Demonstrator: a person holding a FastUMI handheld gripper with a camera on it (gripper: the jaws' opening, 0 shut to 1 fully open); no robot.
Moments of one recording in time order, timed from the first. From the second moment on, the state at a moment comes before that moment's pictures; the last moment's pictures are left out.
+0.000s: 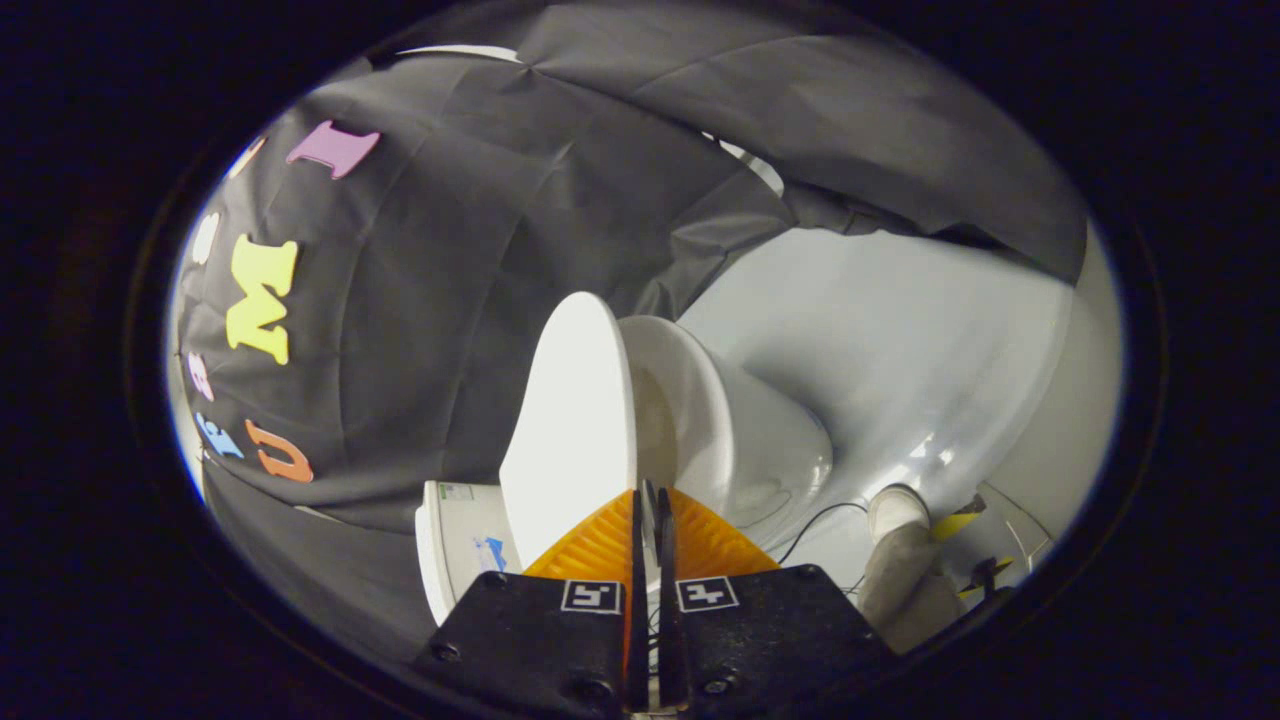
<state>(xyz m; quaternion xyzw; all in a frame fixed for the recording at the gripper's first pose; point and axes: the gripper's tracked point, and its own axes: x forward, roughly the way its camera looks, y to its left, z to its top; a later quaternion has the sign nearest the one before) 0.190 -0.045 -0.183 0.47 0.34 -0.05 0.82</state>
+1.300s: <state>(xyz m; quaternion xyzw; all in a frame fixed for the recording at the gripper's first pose) 0.197 0.075 -0.039 0.35 0.30 0.03 0.89</state>
